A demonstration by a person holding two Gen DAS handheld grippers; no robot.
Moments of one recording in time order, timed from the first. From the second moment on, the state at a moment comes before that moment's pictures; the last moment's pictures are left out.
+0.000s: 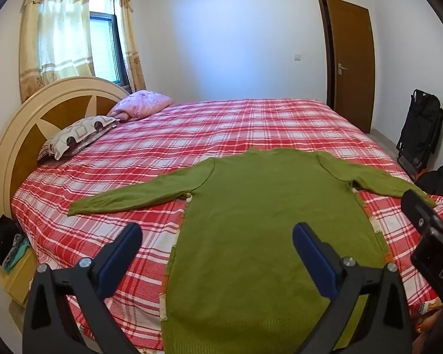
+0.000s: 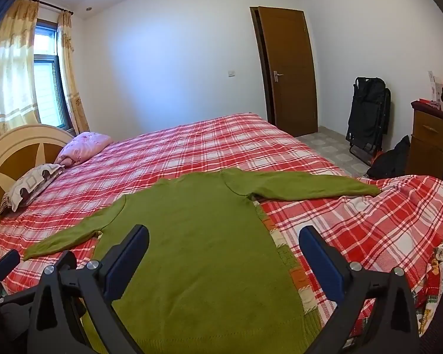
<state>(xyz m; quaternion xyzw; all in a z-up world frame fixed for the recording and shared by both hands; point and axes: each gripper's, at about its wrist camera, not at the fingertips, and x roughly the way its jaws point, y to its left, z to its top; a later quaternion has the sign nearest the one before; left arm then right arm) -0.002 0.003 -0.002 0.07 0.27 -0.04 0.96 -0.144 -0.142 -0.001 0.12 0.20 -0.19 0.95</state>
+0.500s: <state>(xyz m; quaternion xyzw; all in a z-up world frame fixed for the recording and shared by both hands) 0.001 0.006 -0.005 0.06 0.28 -0.05 0.96 -0.144 -0.142 -0.002 0.12 0.20 -0.19 0.95</state>
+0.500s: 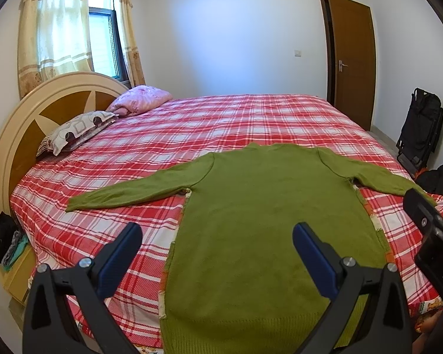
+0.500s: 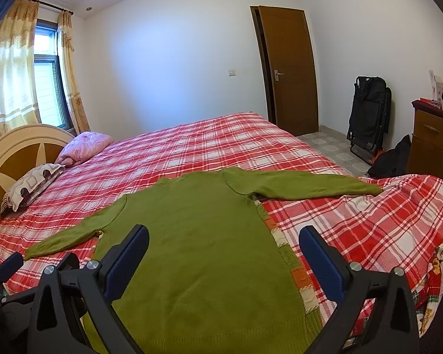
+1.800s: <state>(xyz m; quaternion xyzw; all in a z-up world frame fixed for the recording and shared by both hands) 0.002 0.008 -0.006 0.06 0.28 -0.04 0.96 -0.141 -0.140 -0.006 0.11 0.21 -0.19 0.95</state>
